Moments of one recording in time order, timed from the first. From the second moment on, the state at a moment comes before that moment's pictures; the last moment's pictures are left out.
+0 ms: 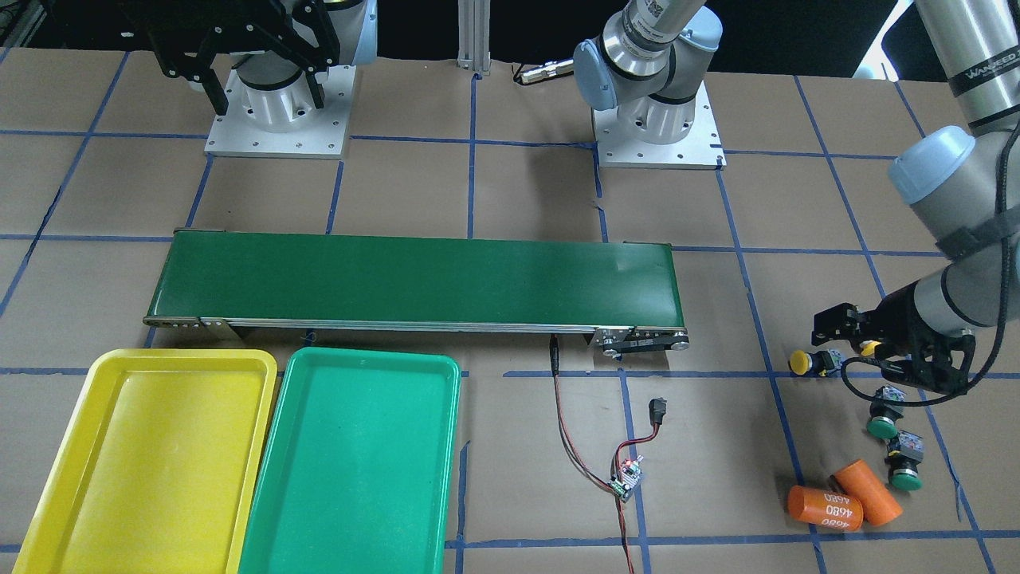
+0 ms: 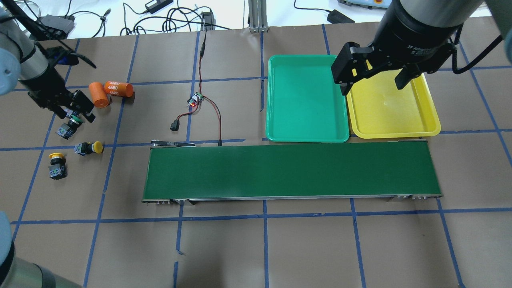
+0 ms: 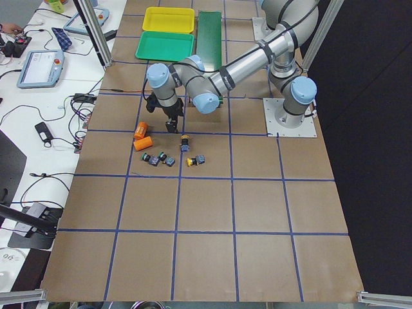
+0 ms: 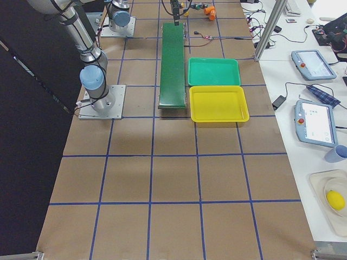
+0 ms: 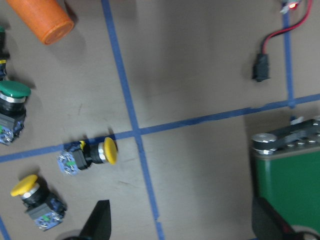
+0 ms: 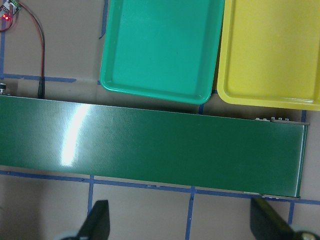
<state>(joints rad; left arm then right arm) -1.09 -1.95 -1.67 -1.23 1.63 0.70 1.67 -1.70 1.51 -1.48 -1.53 0.00</state>
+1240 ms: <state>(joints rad) -1.06 -2.00 -1.82 -1.00 1.63 0.58 1.67 -1.70 1.51 -1.48 -1.53 0.00</state>
